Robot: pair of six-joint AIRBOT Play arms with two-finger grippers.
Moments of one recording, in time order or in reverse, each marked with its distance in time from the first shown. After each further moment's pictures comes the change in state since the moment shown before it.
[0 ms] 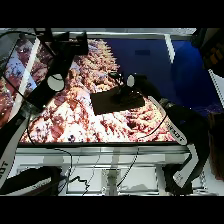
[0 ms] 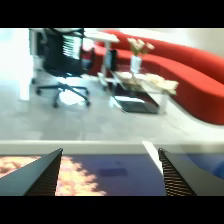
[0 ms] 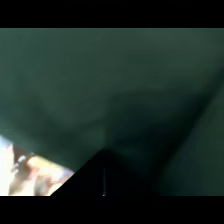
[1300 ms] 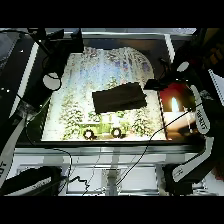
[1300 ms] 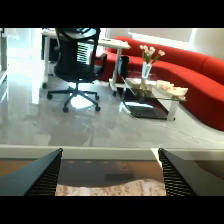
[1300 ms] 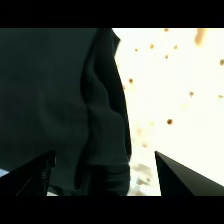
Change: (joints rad) left arm 0.024 0.010 0.000 0.000 -0.003 0.000; right arm -0.531 0.045 -0.001 0.226 0.148 -0.152
